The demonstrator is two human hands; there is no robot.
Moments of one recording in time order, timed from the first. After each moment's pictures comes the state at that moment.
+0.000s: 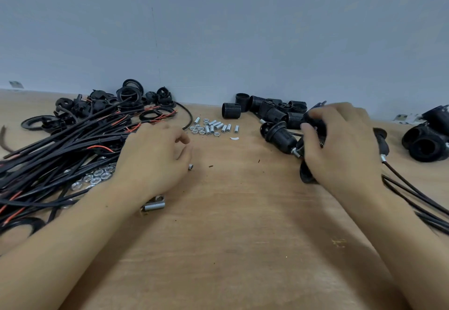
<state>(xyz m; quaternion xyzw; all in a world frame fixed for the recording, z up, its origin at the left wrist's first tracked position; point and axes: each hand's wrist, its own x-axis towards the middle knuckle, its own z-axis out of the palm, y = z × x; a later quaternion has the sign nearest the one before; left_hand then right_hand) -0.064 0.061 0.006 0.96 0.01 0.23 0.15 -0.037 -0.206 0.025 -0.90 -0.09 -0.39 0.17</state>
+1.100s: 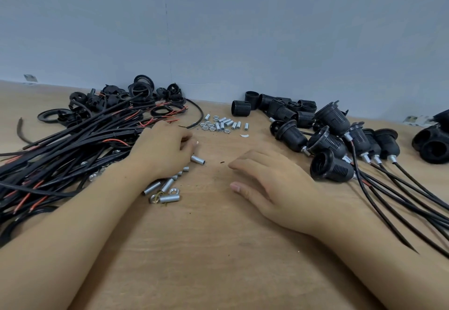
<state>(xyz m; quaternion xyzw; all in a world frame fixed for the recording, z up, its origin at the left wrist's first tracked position) -0.037 0.088 -0.004 0.98 -0.01 0.14 0.14 -0.062 -0.156 0.001 -0.89 -0.42 -0.13 0.12</state>
